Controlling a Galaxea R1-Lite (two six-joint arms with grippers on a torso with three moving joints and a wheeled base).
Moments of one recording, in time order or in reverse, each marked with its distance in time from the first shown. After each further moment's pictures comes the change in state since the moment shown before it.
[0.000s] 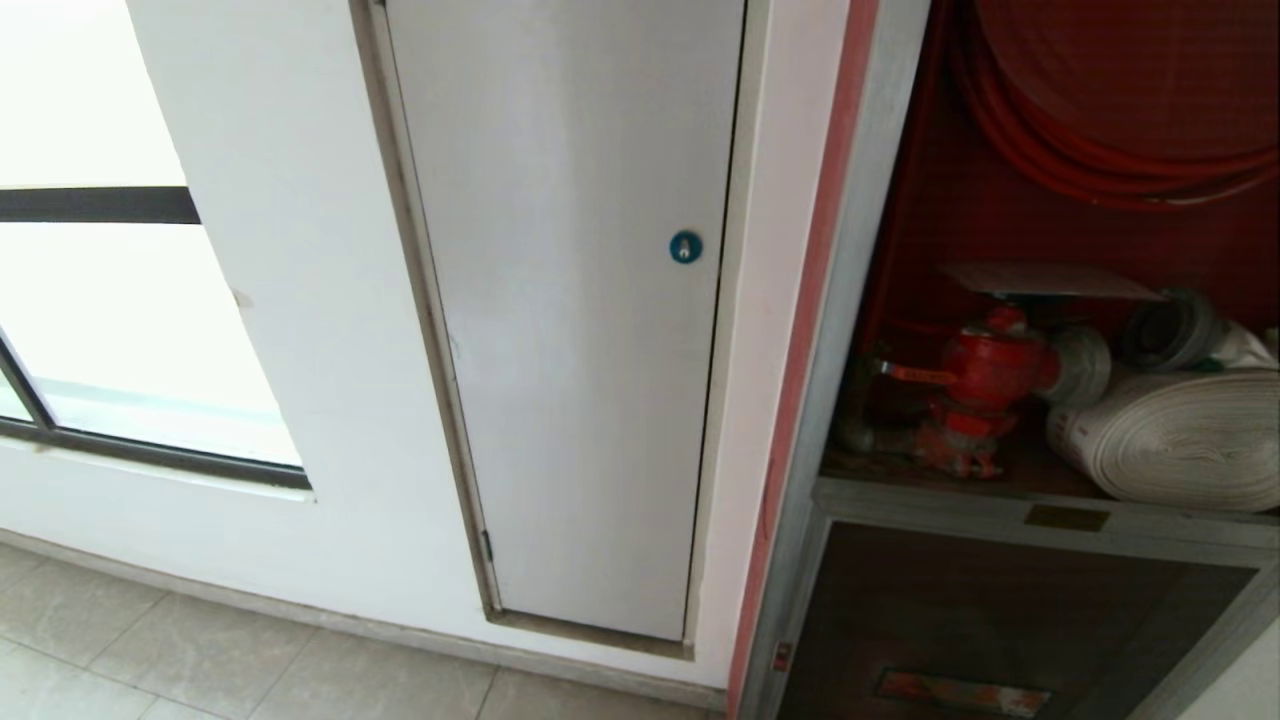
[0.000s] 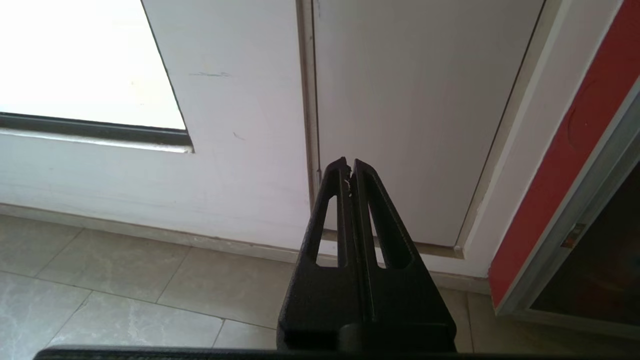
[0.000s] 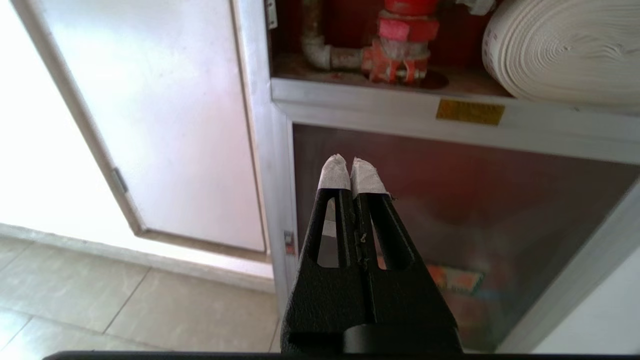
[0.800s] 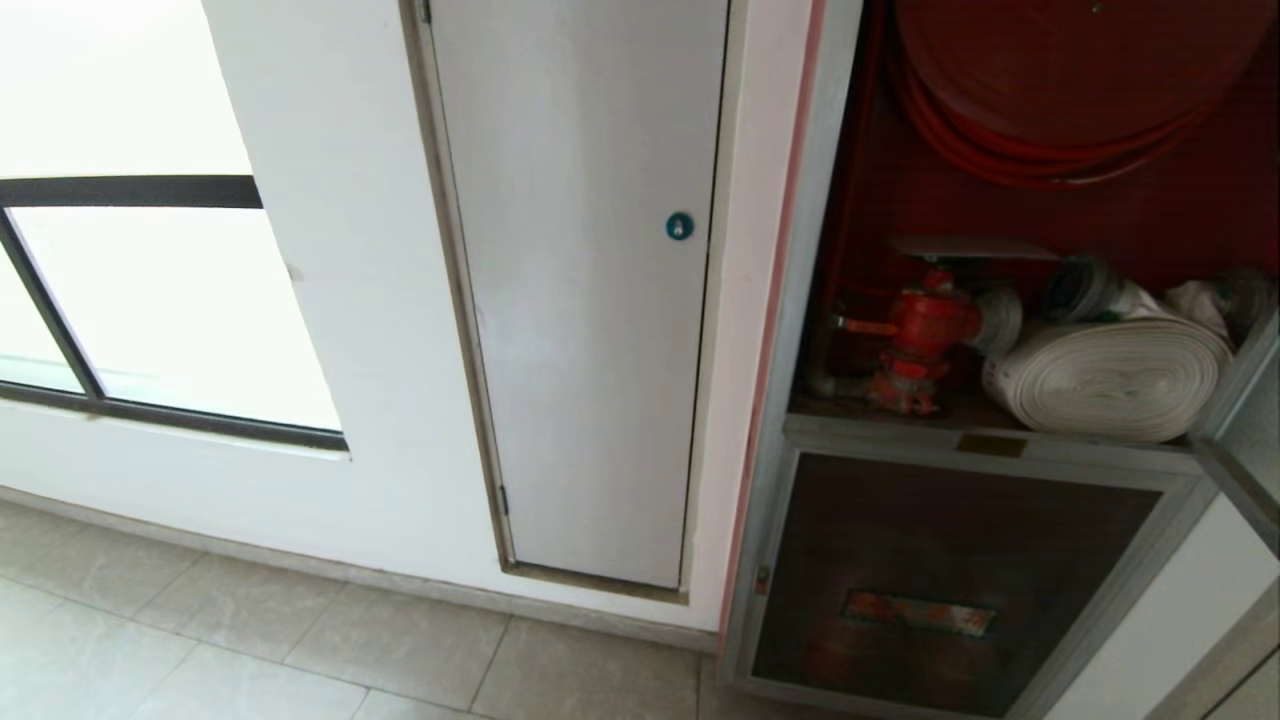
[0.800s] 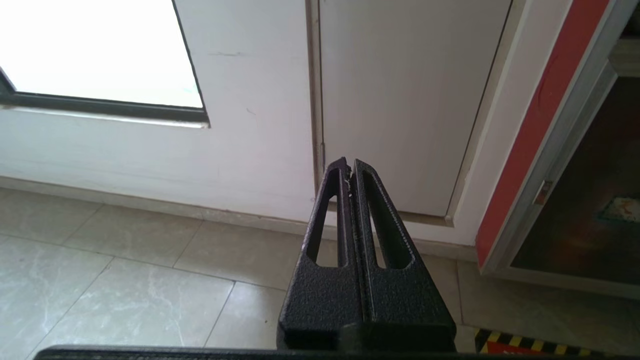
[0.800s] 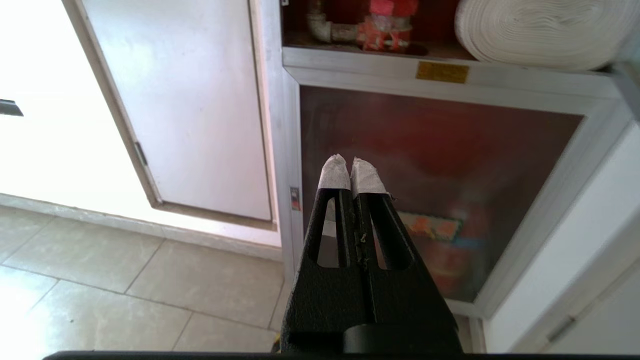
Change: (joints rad) left arm 0.000 0.000 0.000 0.000 0.000 0.000; right arm 0.000 0.000 0.000 0.000 0.000 -0.001
